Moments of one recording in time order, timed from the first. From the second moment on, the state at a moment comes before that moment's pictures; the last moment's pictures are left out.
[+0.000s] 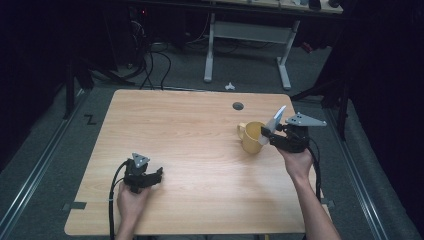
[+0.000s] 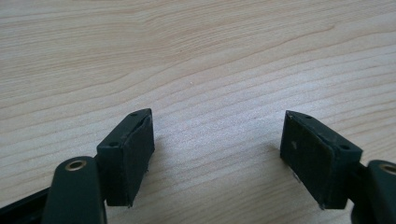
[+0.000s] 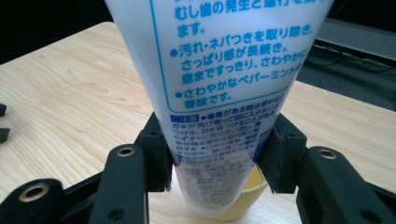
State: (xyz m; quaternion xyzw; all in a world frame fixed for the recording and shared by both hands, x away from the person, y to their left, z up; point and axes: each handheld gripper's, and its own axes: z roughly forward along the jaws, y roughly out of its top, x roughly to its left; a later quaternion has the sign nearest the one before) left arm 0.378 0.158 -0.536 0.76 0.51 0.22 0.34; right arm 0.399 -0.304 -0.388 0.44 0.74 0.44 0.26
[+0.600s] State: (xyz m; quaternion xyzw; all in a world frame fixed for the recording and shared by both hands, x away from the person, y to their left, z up) left arm 0.378 0.157 -0.536 0.76 0.51 0.22 0.34; right arm 0.424 -0.296 -0.387 0.45 0.73 0.44 0.26
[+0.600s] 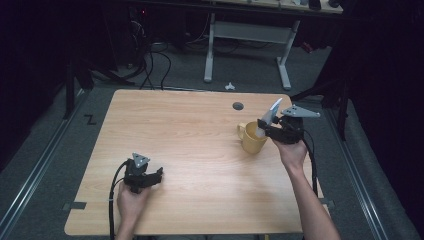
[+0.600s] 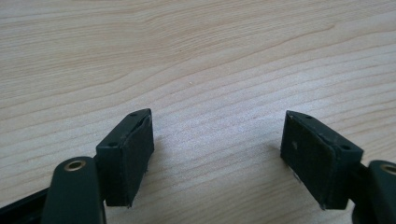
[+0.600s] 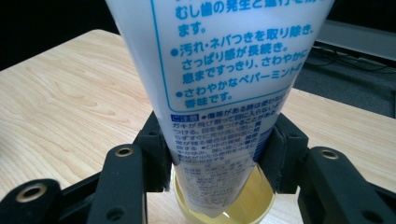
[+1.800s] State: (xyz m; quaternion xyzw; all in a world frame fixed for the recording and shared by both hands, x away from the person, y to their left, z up) left arm 0.378 0.157 -0.536 0.76 0.51 0.22 0.34; right arm 0.451 -0.290 -0.423 0.48 0.74 0.41 0.25
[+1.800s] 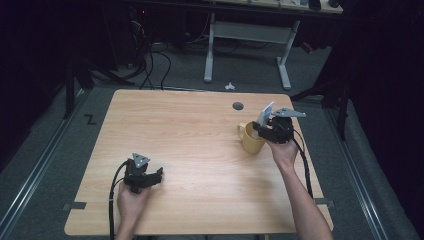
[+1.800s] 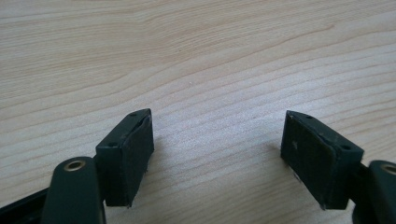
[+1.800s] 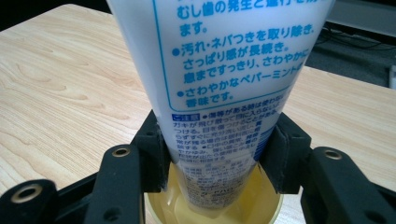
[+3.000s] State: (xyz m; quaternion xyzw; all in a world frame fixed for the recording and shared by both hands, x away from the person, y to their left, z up) left arm 0.378 0.157 -0.536 0.76 0.51 0.22 0.34; right arm 0.461 -0.288 -0.449 0.50 0.75 0.38 0.24
